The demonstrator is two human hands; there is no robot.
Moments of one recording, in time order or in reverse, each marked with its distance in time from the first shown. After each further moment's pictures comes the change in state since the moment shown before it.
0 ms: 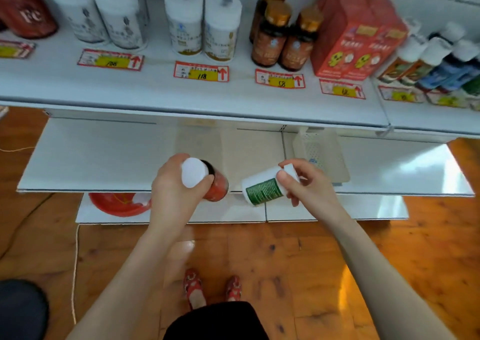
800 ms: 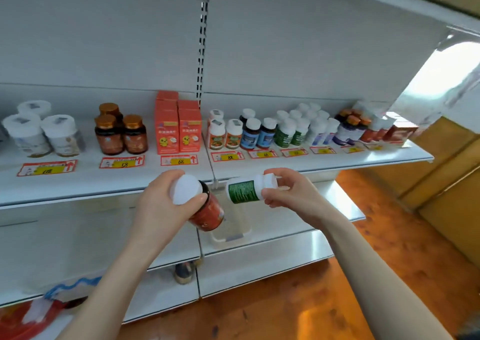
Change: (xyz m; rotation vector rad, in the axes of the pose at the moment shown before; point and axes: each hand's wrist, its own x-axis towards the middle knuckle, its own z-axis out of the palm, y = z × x) left_hand -0.094 0.231 0.102 -0.147 -0.097 0.395; right_hand -0.068 -0.022 -0.272 0.116 0.124 -0.074
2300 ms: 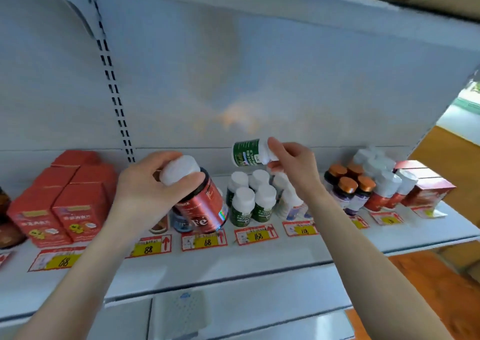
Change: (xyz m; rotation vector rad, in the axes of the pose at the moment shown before) left_hand 0.189 0.120 0.174 -0.034 0.082 0.095; right_hand 0.262 -0.012 -0.203 -0.015 0.315 -0.298
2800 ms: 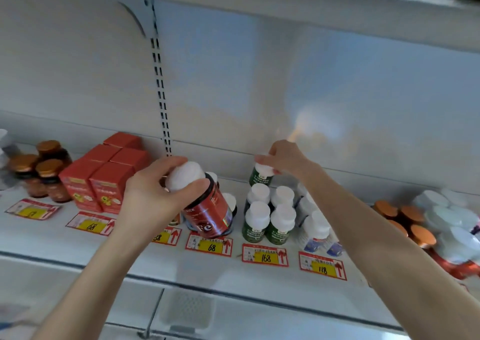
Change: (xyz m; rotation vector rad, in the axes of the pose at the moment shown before) left_hand -0.017 0.008 0.024 0.102 0.284 -0.129; right_hand 0.112 0.017 0.061 -0.787 -0.619 -0.190
